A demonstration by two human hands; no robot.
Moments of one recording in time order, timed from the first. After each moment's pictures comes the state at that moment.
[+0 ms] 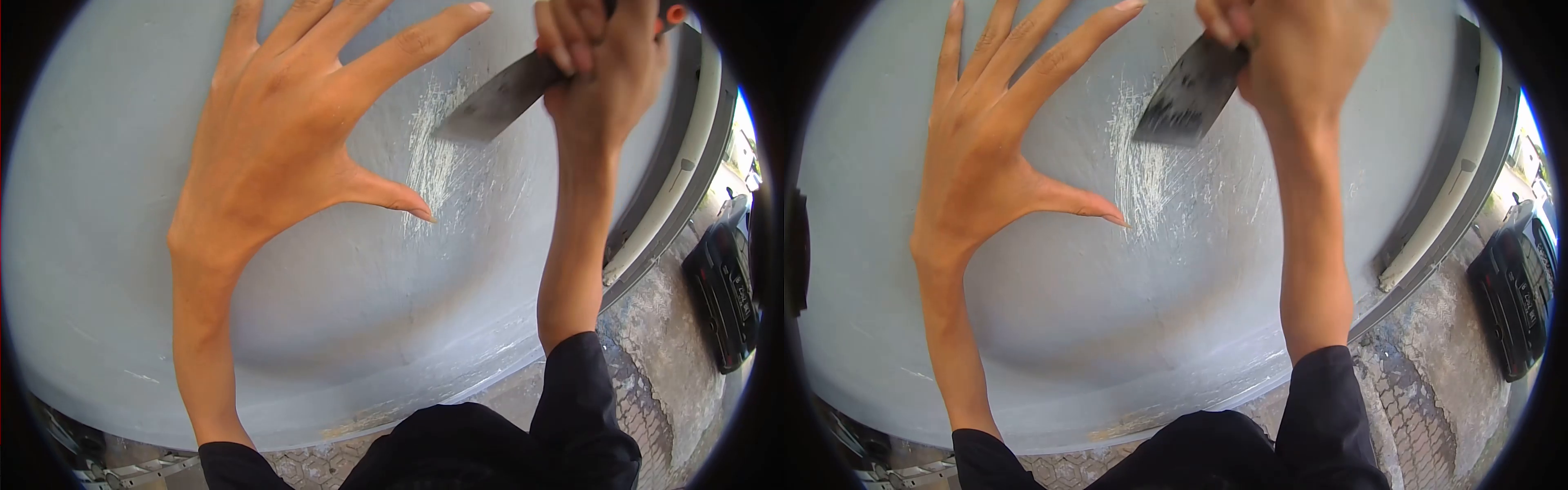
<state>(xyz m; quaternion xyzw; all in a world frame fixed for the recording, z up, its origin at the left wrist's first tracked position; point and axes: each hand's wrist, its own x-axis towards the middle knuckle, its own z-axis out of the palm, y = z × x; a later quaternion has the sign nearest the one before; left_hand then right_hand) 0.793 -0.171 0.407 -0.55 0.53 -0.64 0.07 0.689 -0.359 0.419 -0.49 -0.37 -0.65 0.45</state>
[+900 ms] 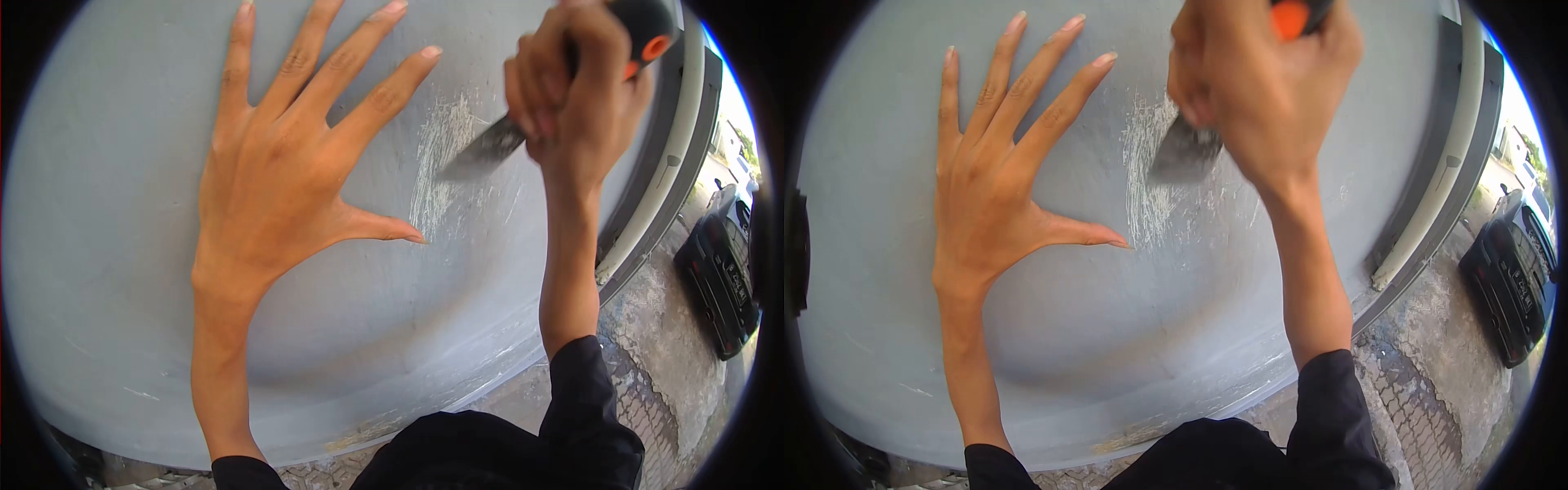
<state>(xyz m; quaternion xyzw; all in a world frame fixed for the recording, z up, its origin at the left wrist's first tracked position) 0.762 -0.146 0.395 -0.65 0.53 -0.55 -0.01 0.683 -0.322 0.402 -0.55 -0.29 -0.65 0.44</state>
